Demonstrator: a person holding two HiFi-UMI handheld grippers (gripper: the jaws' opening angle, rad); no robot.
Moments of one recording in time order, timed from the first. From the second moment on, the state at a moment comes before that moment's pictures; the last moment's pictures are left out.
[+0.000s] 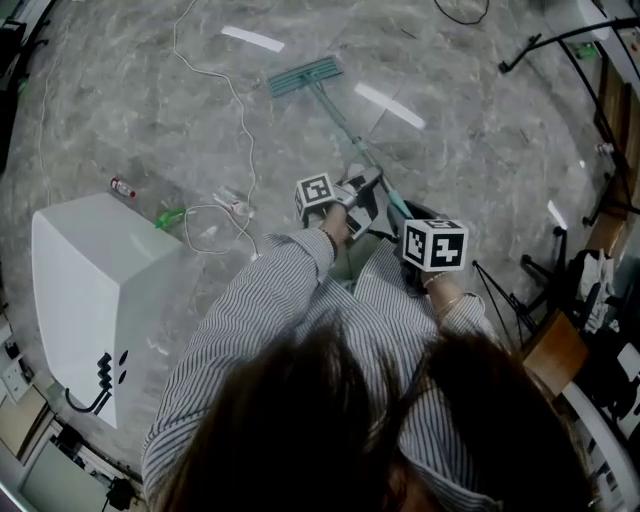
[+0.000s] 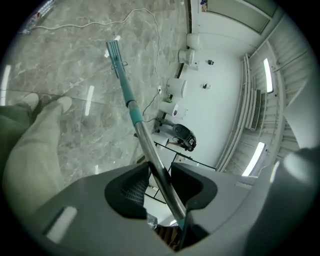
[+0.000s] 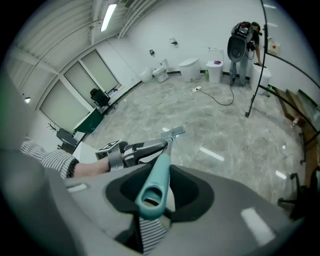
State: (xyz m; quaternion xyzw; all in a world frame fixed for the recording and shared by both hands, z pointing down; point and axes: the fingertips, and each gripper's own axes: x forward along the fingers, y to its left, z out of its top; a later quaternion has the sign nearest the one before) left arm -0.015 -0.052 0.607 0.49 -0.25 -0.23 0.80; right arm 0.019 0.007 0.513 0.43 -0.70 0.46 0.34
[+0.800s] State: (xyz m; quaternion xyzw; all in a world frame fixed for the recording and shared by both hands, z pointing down) left arm -0.211 -0.440 0.641 0.51 -0.35 -0.23 0.75; right arm -0.163 -0.382 0.555 0.41 -0.75 0.42 0.32
